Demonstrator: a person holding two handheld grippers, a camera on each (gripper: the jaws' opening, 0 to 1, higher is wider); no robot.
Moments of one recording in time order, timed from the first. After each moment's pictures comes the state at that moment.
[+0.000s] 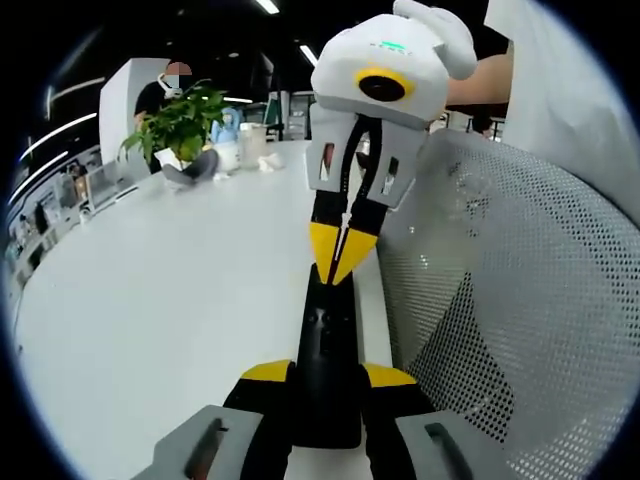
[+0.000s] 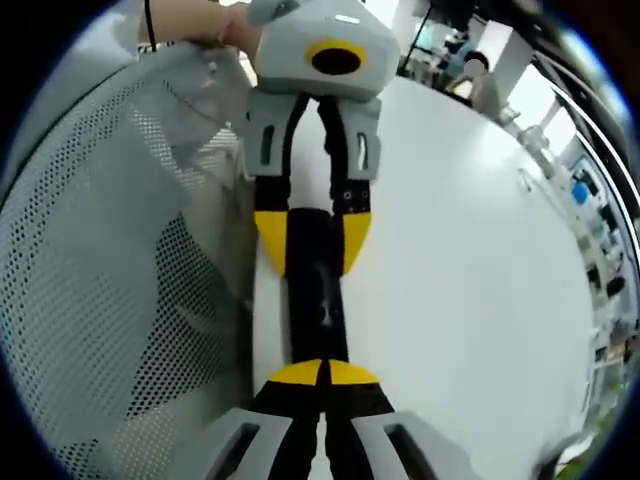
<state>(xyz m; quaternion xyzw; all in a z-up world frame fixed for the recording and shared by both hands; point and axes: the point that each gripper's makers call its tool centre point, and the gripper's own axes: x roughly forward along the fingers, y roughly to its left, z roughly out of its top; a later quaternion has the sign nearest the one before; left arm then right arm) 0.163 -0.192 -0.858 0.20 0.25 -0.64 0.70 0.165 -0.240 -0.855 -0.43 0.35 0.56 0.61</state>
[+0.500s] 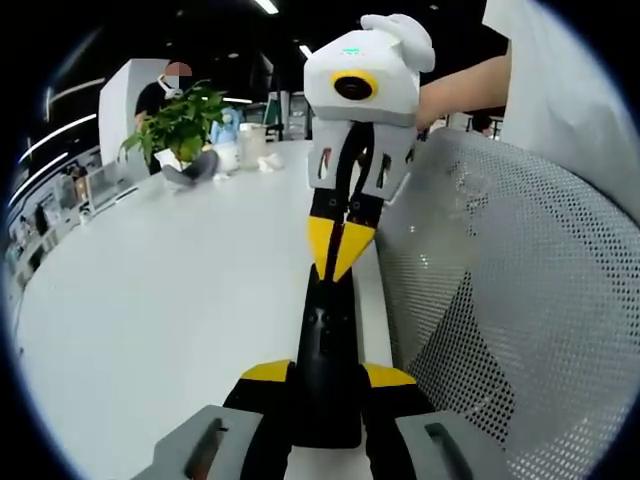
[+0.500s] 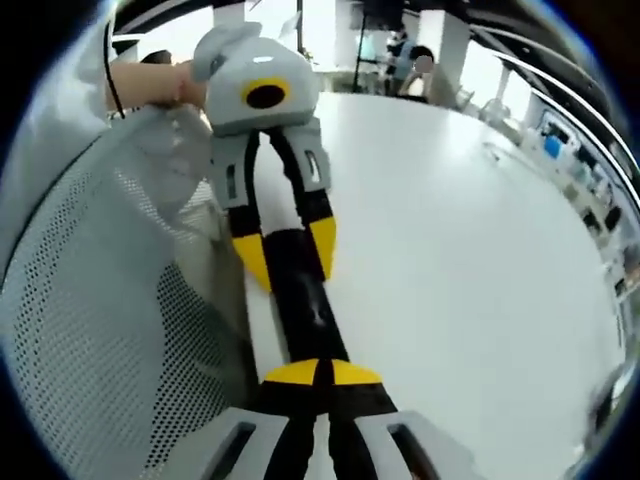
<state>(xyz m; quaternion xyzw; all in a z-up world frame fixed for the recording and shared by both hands) 0.163 -0.192 -0.858 0.21 0.25 -0.64 0.70 0.169 -0.244 -0.850 -0.31 0.36 0.55 0.68</state>
